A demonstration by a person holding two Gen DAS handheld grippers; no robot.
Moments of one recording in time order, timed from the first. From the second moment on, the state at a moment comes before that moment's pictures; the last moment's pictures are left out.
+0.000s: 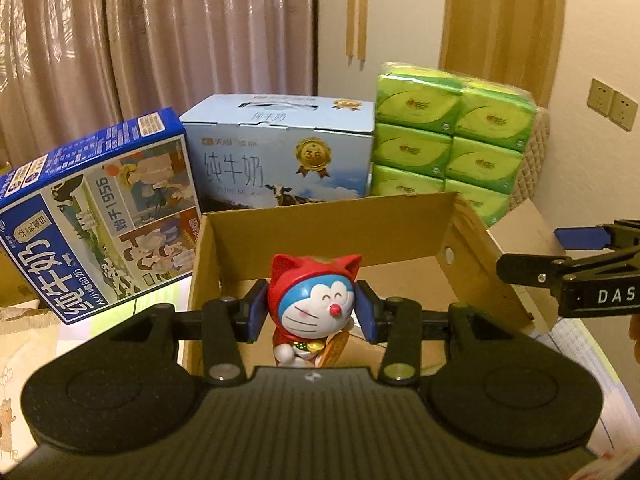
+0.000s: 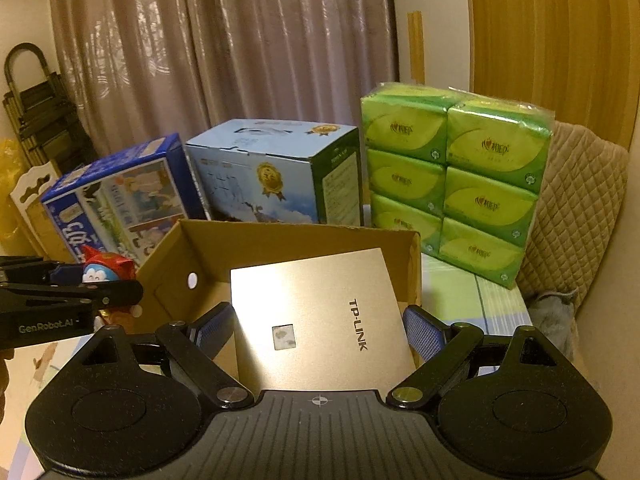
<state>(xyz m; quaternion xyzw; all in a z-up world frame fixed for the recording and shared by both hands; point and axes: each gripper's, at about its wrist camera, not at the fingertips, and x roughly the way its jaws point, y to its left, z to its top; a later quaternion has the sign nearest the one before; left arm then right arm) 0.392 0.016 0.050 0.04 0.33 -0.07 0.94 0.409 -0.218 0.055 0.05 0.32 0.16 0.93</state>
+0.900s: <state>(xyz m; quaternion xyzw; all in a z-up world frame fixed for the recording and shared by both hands) 0.416 0.031 0.022 0.01 0.33 -0.06 0.94 0.439 -0.216 0.018 0.08 0.34 0.14 0.93</state>
